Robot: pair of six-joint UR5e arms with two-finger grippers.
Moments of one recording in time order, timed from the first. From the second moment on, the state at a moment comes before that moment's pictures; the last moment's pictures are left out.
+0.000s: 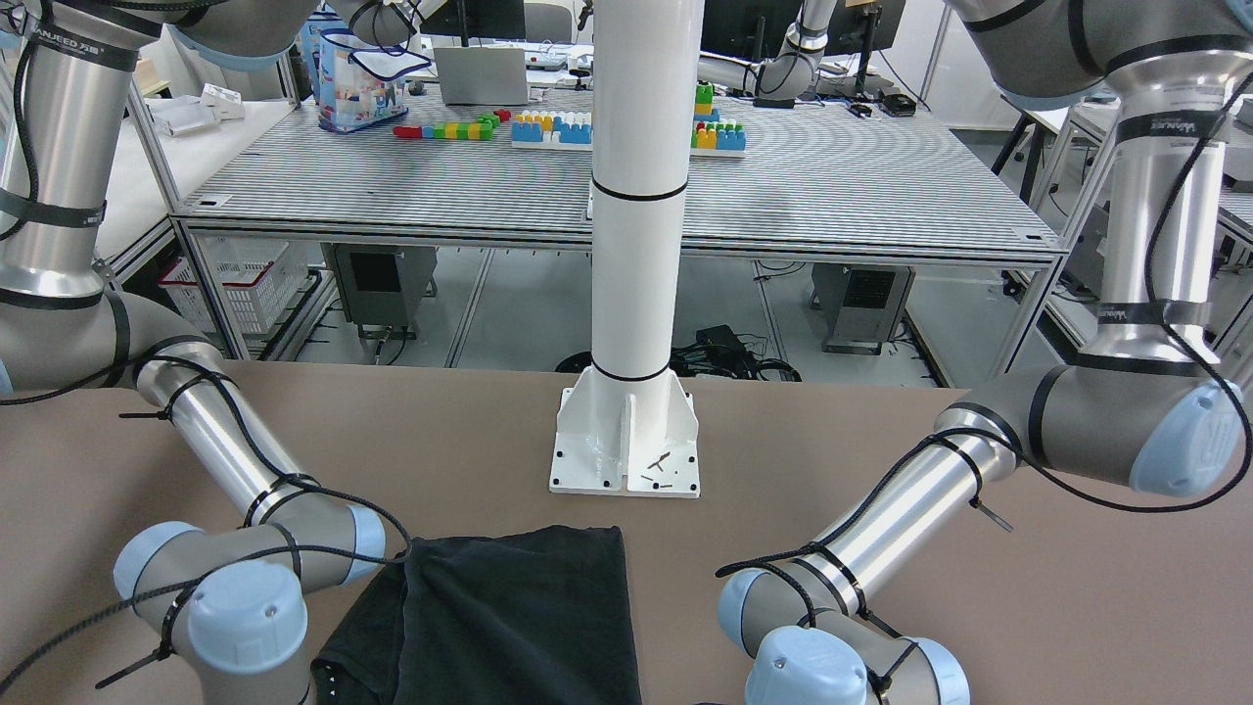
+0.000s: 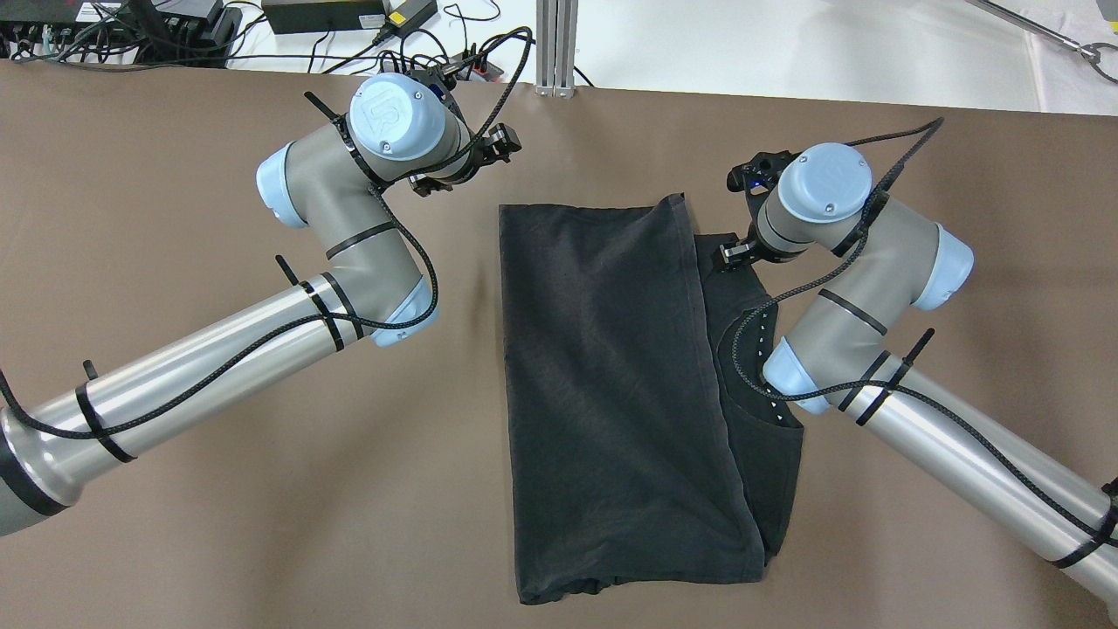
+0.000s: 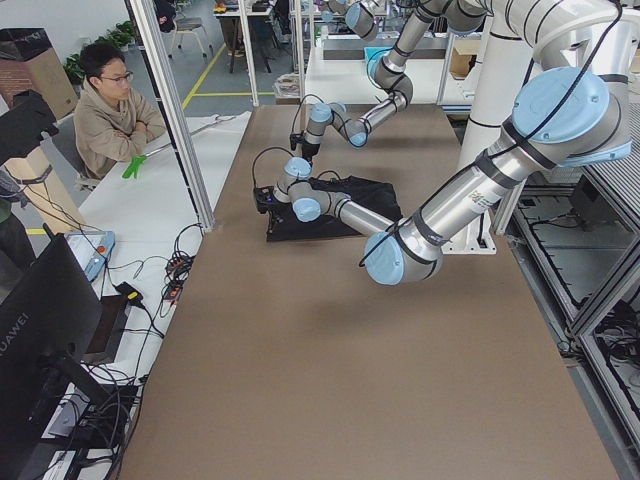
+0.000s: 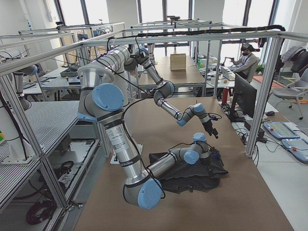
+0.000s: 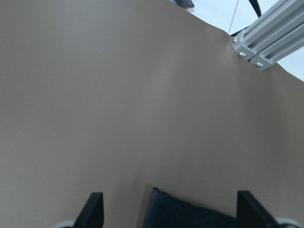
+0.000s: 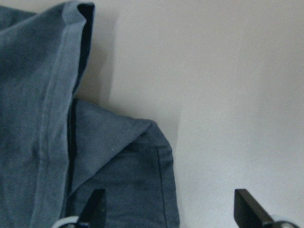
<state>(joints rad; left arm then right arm) -0.80 -2.54 -1.06 -2.15 -1.70 -1.54 0.84 -1.04 1.54 -1.30 1.83 0.89</state>
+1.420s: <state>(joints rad) -0.80 -2.48 -1.18 -2.08 -1.69 -1.54 0.19 -1.59 2.10 -1.29 1.45 2.06</state>
